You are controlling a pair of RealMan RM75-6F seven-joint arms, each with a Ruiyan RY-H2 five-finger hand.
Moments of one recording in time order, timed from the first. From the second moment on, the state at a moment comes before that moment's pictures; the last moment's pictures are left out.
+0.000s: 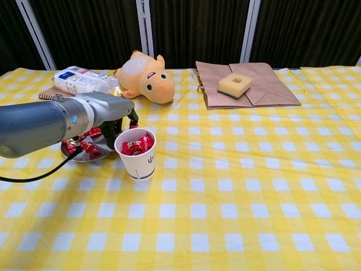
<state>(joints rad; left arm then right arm) -1.06 -1.67 -0.13 -1.50 0.43 1.05 0.92 0.10 -1.15 0.00 -1.37 -1.62 1.54 0.63</state>
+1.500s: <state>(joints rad) -1.05 -1.42 -0.11 -1.89 0.62 1.07 0.88 0.10 -1.15 0.00 -1.38 -1.62 1.54 0.62</state>
